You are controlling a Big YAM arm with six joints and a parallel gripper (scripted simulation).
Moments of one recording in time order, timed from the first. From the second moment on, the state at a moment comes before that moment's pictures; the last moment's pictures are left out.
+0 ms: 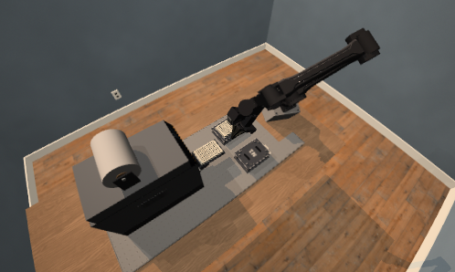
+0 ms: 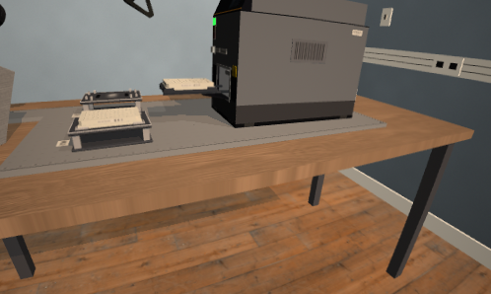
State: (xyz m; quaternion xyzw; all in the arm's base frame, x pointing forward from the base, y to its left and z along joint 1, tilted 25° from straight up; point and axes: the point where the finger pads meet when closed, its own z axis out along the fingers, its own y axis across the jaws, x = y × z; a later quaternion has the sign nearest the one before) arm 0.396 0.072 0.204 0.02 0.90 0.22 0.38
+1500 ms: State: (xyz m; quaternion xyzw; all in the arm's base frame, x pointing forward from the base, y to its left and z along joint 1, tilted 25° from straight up) arm 0.412 0.072 0.213 0.03 0.85 0.22 0.48
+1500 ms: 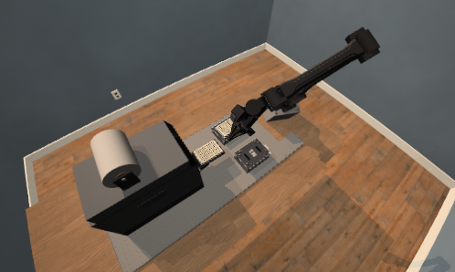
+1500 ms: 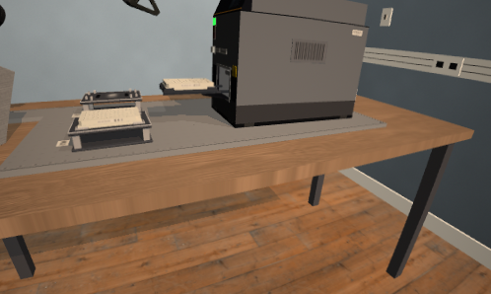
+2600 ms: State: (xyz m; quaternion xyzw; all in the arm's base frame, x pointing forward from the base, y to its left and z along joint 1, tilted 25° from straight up) arm 0.500 0.098 0.190 0.03 0.85 0.22 0.48
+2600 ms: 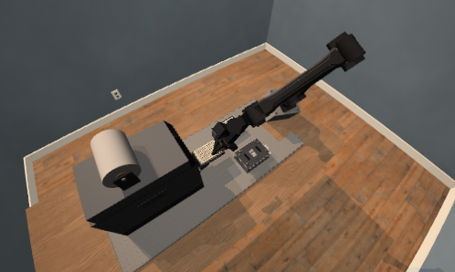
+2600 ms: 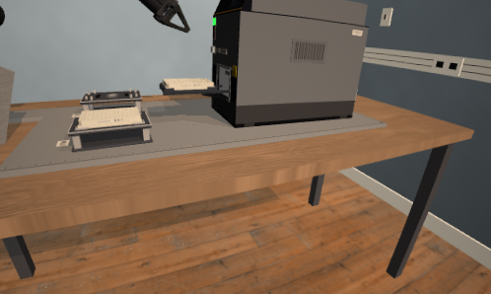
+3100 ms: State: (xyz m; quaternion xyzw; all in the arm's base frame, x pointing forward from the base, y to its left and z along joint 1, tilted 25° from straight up) arm 0.523 0.110 0.179 0.03 0.85 0.22 0.48
